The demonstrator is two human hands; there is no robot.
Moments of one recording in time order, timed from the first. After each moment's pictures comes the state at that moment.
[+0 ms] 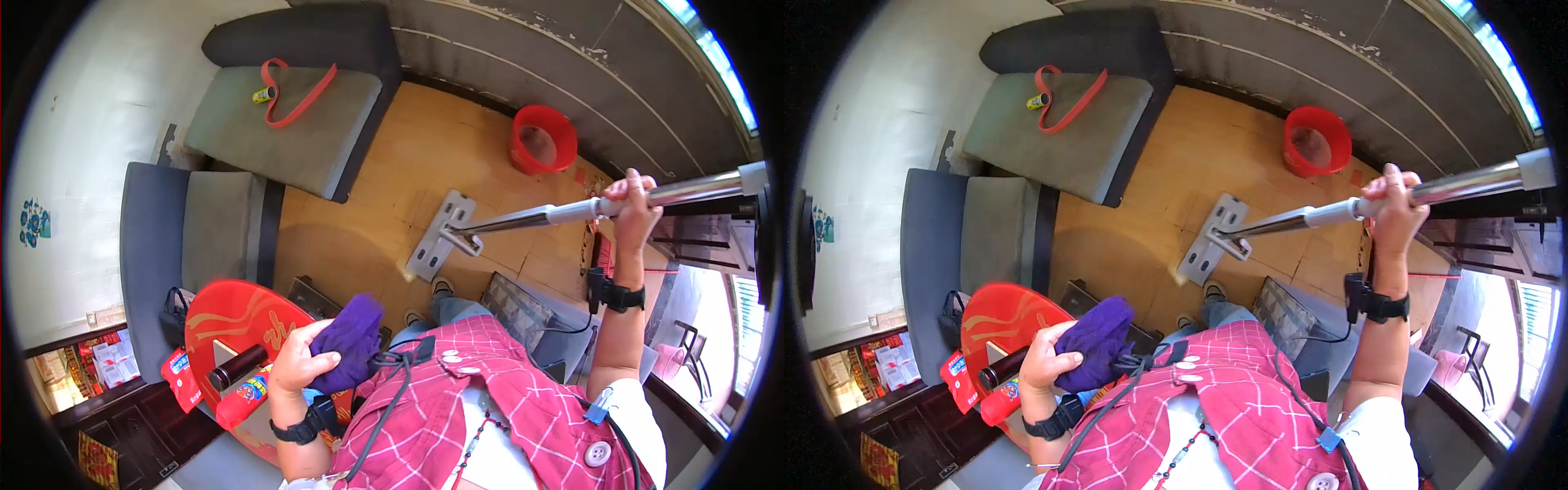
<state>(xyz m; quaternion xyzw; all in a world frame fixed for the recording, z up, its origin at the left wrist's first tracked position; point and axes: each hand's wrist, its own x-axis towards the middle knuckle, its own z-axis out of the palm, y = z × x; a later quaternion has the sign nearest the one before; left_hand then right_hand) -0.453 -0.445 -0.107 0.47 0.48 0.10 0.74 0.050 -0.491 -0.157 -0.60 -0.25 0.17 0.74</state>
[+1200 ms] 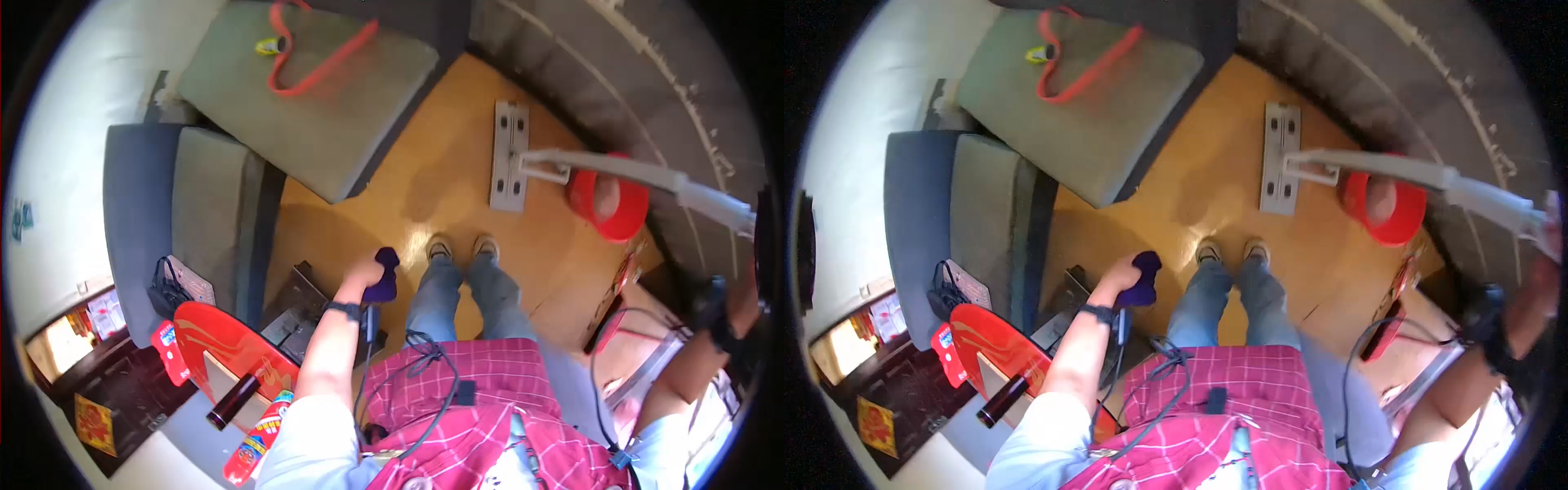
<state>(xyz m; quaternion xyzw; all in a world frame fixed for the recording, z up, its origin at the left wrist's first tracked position) -0.389 -0.201 -0.496 0.51 0.65 -0.22 0.52 0.180 -0.212 -0.183 -0.57 -0.36 0.15 0.72</state>
